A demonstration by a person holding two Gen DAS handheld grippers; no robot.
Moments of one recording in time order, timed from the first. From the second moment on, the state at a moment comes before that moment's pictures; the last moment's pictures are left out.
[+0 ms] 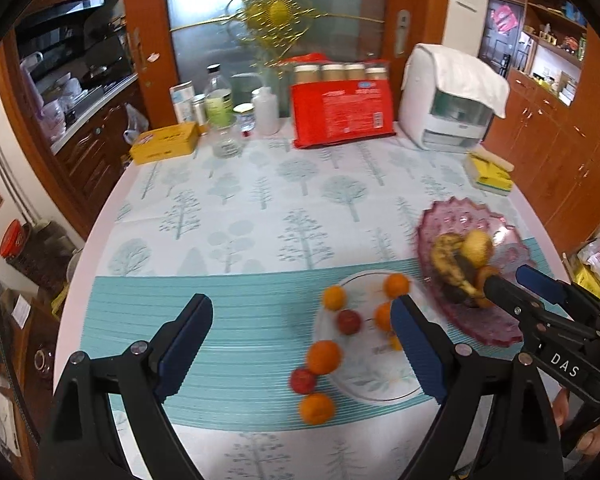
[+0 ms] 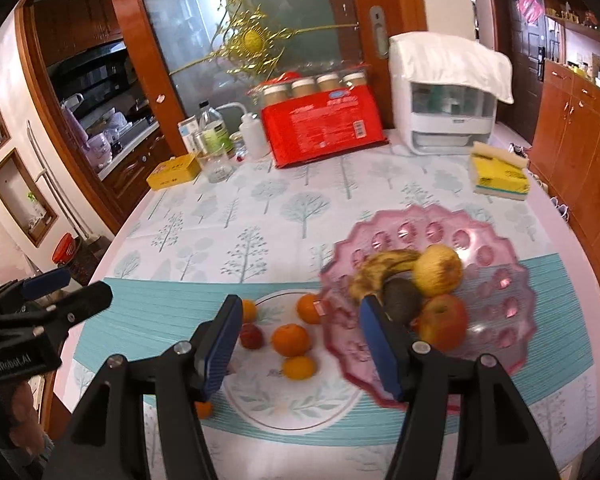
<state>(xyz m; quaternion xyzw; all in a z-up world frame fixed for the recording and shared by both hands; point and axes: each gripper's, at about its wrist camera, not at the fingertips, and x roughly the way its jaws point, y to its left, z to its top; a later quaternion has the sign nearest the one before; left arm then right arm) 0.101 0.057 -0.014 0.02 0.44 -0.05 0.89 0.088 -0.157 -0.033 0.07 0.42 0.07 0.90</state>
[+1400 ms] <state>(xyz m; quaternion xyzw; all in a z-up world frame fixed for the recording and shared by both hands) 0.075 0.060 -0.207 -0.01 0.58 -0.15 0.80 0.076 -0.089 -0.145 0.10 0.55 0.07 0.82</state>
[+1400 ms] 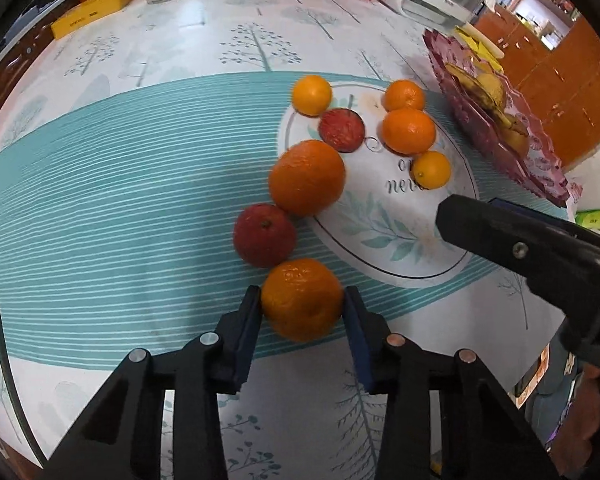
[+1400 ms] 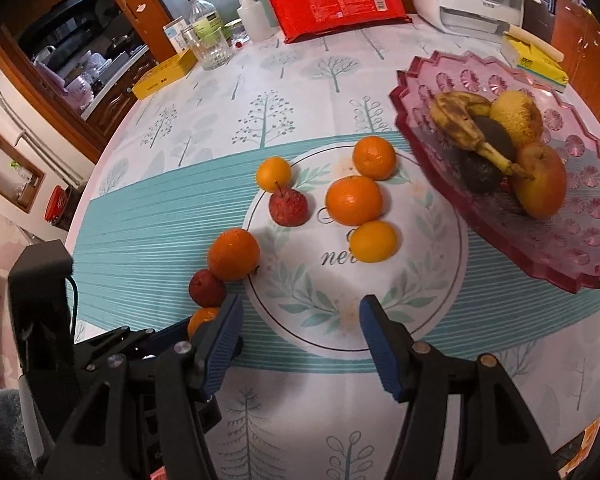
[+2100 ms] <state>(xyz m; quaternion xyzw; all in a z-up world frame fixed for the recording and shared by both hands) 0.078 0.139 -0.181 -0.02 0.55 -0.10 0.83 0.123 -0.043 -0.175 0.15 0.57 0.10 0.80</state>
